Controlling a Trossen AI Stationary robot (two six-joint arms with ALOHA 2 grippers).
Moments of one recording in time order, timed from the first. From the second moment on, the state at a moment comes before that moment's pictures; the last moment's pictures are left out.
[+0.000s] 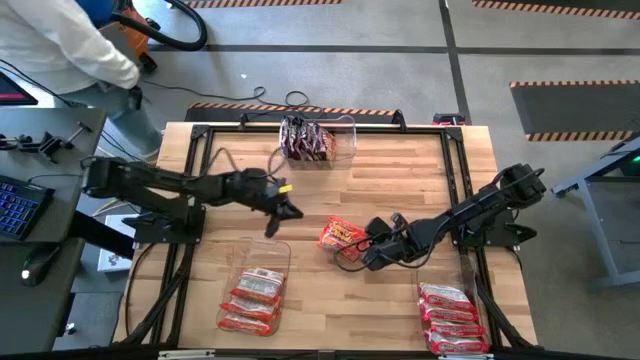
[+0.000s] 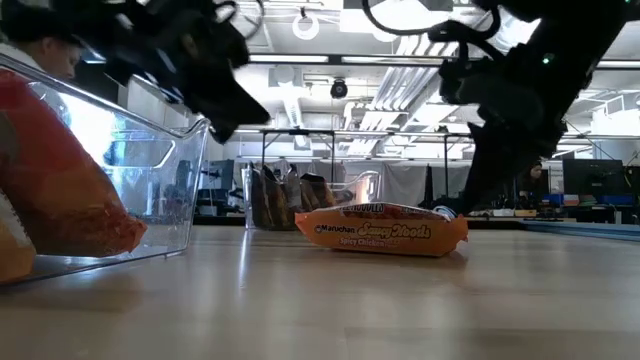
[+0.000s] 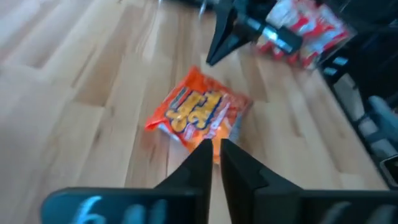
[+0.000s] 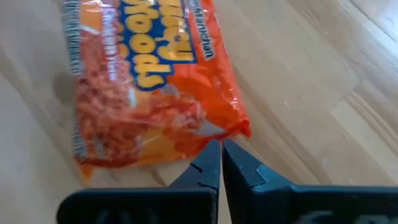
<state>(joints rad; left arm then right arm) 0.11 1.29 0.55 0.26 0.27 -0.18 0.40 1.60 0.86 -0.49 0.47 0.99</state>
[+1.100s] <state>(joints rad) 0.13 1.94 0.96 0.23 0.28 -0.06 0.39 1.63 0.83 -0.33 0.52 0.89</state>
